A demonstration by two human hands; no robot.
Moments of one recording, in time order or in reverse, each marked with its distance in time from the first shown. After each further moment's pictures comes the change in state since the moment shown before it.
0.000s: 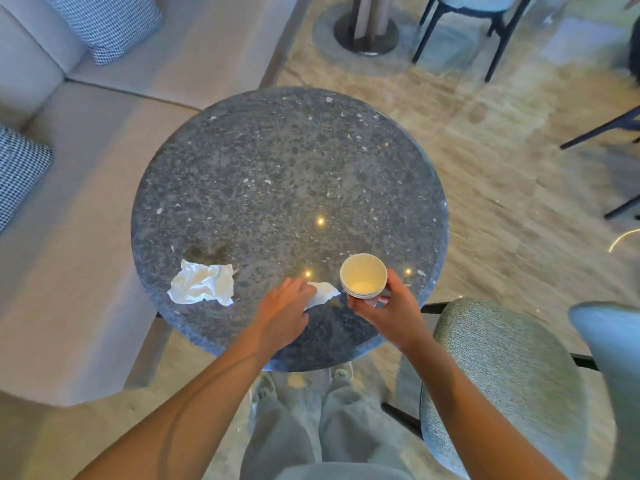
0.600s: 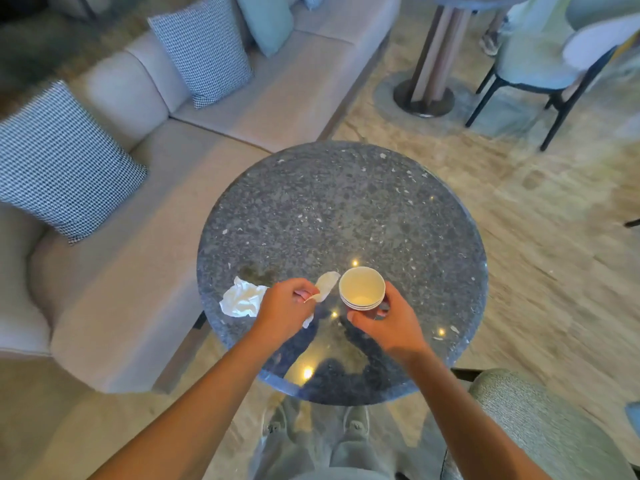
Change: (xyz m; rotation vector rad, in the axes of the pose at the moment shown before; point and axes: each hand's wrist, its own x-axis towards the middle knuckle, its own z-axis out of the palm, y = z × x) left_hand -0.020 0.002 -0.111 -0.788 0.277 -0.599; right_hand 0.025 -0.066 0.022 0.012 -0.175 -0.088
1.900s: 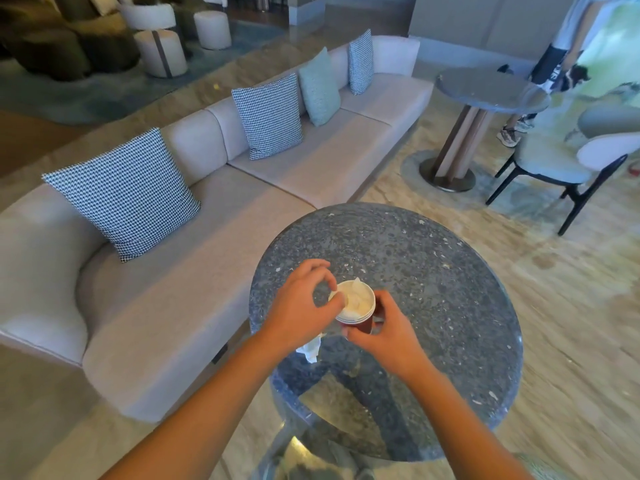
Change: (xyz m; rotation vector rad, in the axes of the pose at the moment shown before) left_hand -0.035 0.032 -0.126 0.103 0.185 0.435; right_hand -0.010 -0.121 0.070 -0.090 -0.099 -0.260
